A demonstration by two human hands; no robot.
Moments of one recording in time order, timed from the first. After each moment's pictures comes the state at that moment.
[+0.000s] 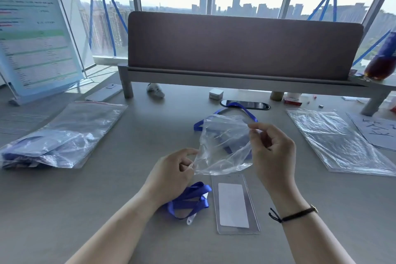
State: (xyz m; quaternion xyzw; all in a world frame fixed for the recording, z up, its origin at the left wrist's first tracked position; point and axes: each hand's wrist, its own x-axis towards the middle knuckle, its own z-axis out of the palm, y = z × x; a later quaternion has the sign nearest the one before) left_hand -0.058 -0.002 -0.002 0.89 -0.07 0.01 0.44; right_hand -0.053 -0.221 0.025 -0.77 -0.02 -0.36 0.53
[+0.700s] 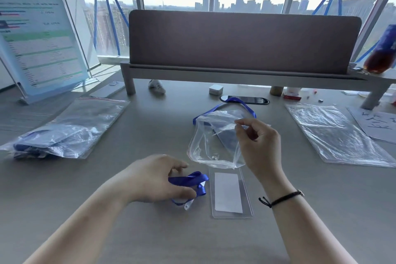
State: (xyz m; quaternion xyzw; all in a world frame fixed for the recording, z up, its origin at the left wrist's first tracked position) left_hand -0.100 0.023 0.045 0.96 -0.11 -0.15 0.19; right_hand -0.049 -0.221 0.018 -0.80 -0.03 -0.32 0.51
